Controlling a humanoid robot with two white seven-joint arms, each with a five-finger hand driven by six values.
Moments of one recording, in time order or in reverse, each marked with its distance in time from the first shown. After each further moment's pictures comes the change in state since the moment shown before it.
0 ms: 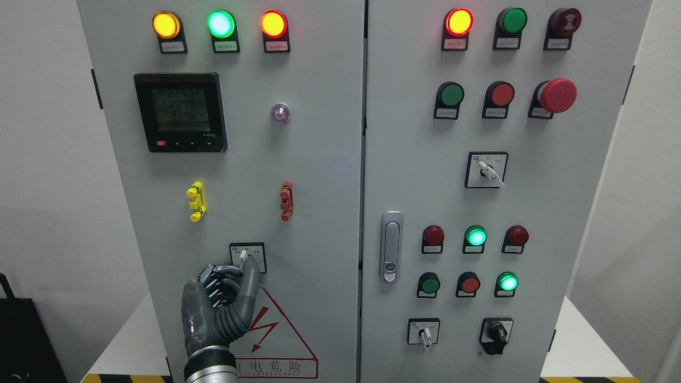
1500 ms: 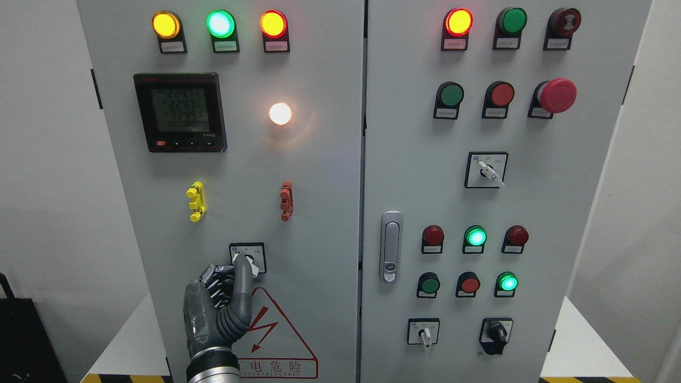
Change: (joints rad) left arm 0.003 0.000 -0.009 0.000 0.000 -0.001 0.008; right arm 0.000 0.000 0.000 0.000 0.000 0.000 0.000
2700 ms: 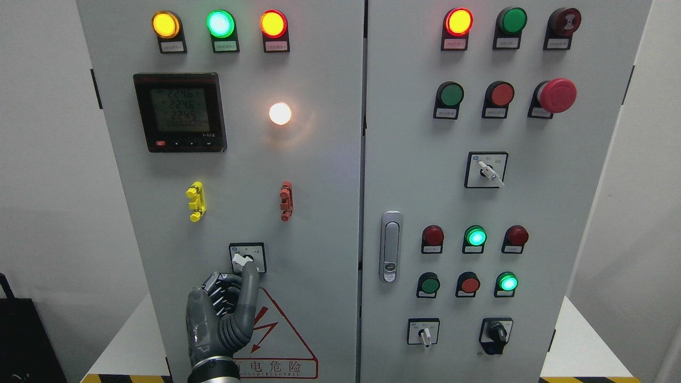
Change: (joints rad) left arm 0.065 0.005 -0.004 -0.006 -0.001 -0.094 -0.008; right arm 0.000 0.000 0.000 0.000 0.000 0.000 0.000
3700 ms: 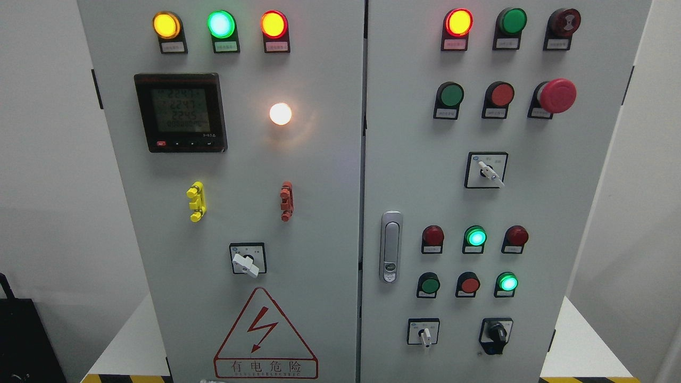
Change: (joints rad) left arm 0.473 0.065 0.103 0.139 0.062 -0.648 -0.198; right arm 0.000 0.000 0.000 0.000 0.000 0.001 0.000
